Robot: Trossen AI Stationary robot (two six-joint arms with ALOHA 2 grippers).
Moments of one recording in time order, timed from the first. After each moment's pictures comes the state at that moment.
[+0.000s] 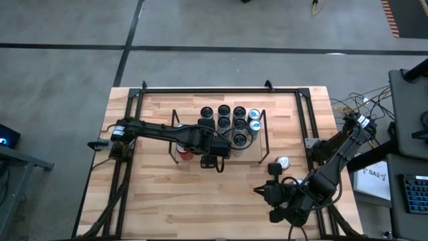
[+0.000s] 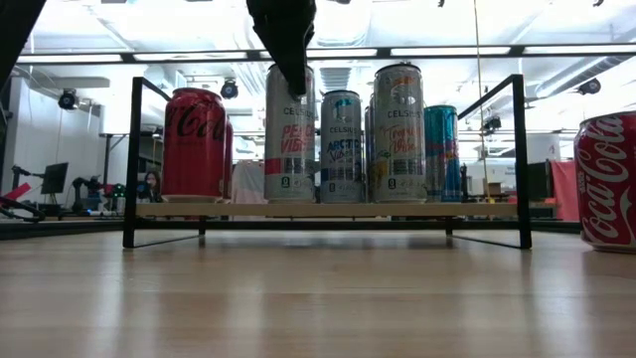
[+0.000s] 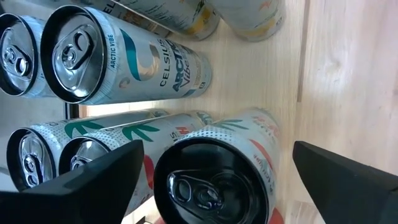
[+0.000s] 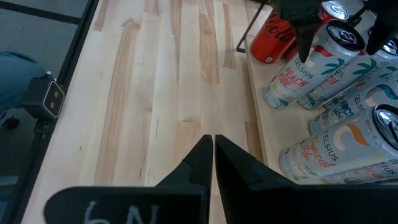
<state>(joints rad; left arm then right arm) -0.15 1.99 1.97 -1.32 -0.44 -0.11 0.81 1.51 1.37 -0.82 0.68 0.50</state>
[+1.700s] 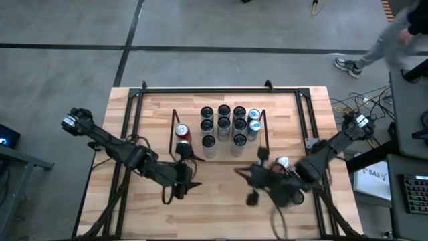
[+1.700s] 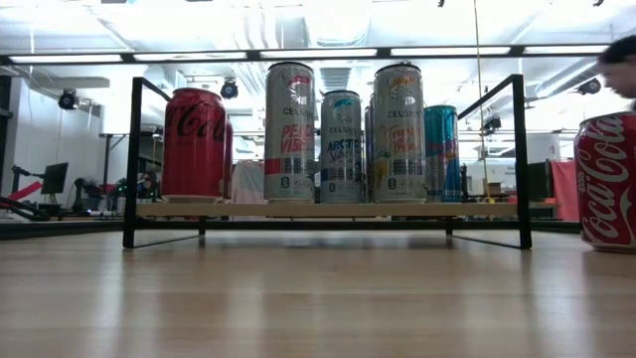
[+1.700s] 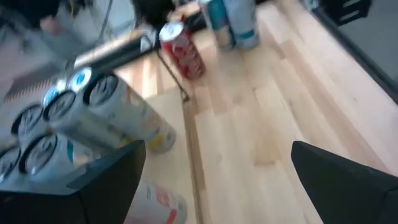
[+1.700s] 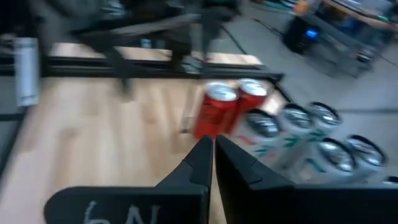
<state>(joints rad) -0.51 1.39 1.18 -0.43 -0.50 0.07 0.63 1.52 1.37 -0.44 0.86 0.29</state>
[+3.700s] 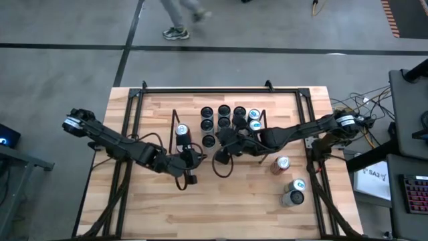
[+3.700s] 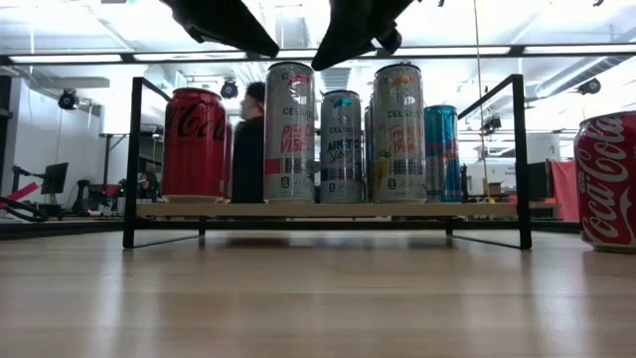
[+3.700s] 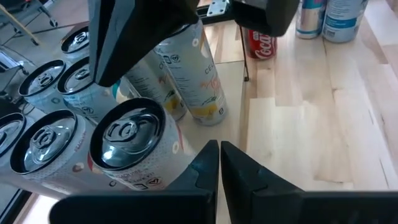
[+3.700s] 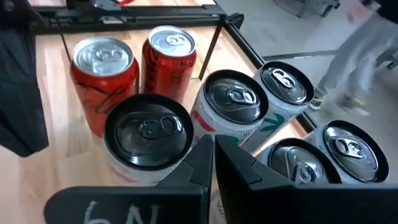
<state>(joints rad) -0.40 1.41 0.99 -0.23 -0.64 -0.12 0.16 1.67 1.37 -0.36 0.59 0.18</state>
